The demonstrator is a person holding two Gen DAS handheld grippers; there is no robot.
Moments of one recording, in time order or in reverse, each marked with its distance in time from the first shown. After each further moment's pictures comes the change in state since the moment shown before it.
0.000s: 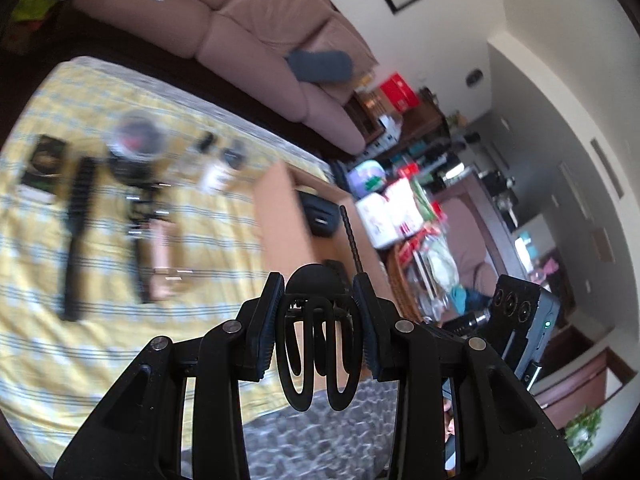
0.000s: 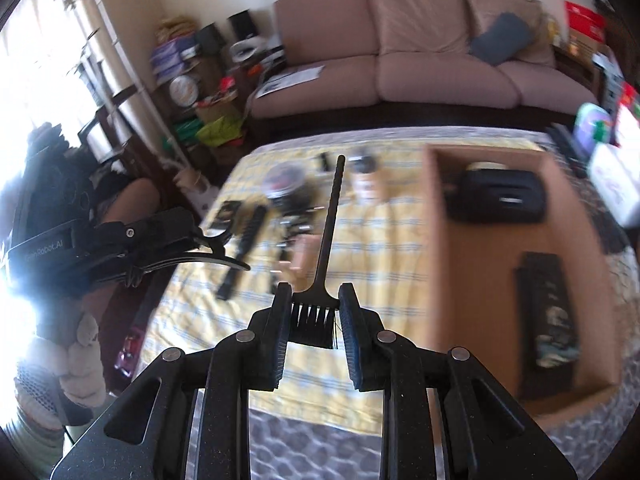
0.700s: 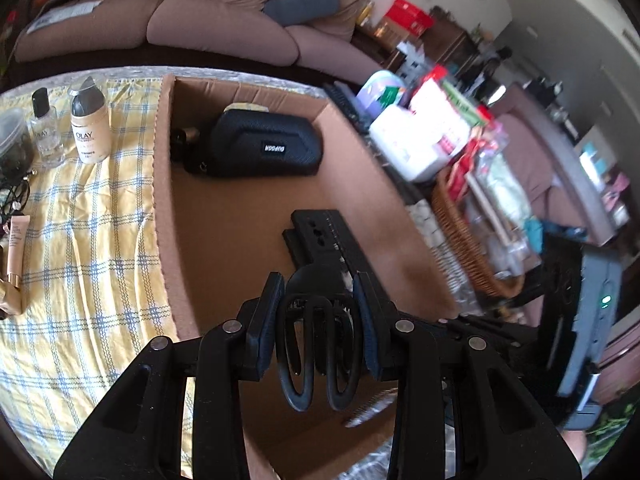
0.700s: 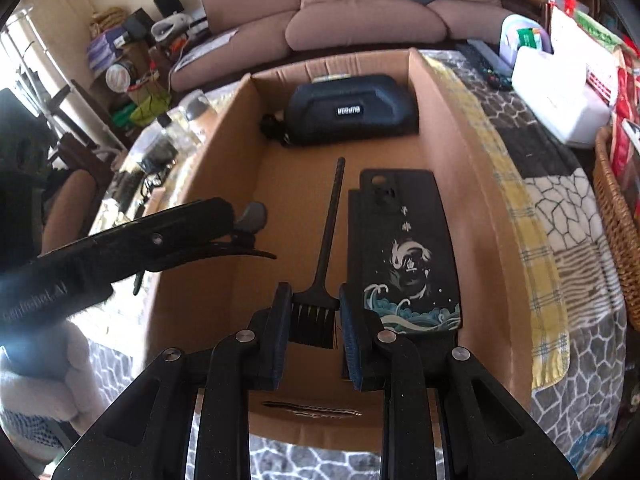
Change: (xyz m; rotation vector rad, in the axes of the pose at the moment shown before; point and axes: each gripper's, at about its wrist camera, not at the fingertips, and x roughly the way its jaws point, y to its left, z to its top) left arm 0.217 -0.111 -0.067 0.224 0.140 0.279; right arm 0.011 -0.179 -0.050 0.100 0.166 -0.094
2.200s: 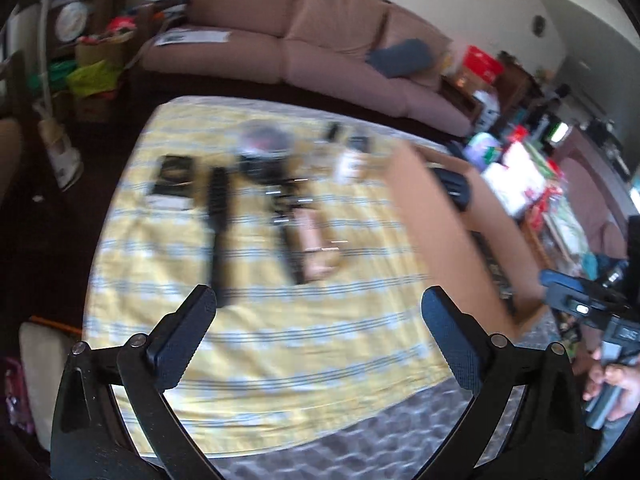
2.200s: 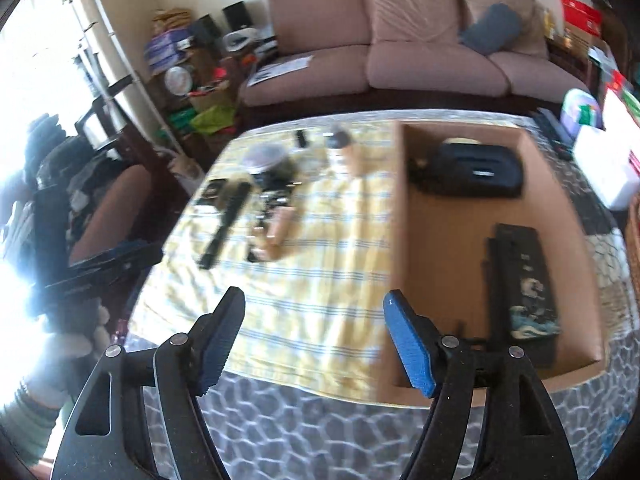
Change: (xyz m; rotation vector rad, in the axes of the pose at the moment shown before) left arm -0.203 0.218 -0.050 -0.107 -0.153 0.266; right arm -0.039 0.176 -0.002 -0.128 -0.121 0.101
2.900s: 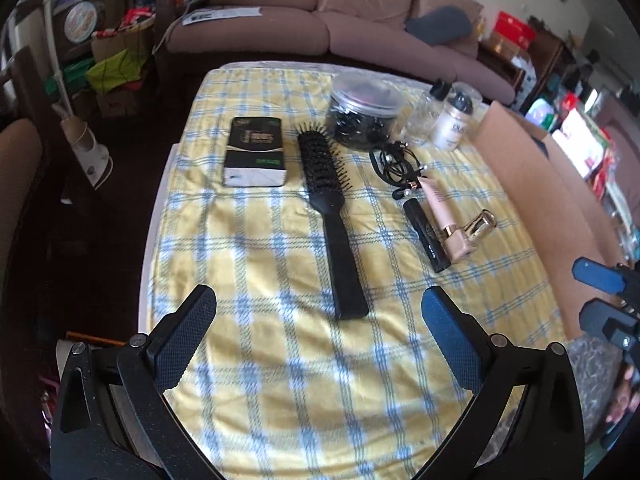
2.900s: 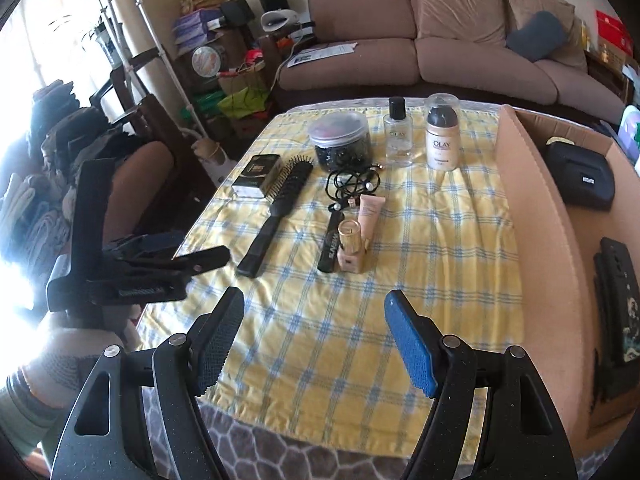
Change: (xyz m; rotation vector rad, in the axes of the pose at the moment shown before) left arm 0.076 0.077 -0.001 0.082 0.085 0.132; right arm 0.114 0.082 -0.010 -0.059 -0.013 0.047
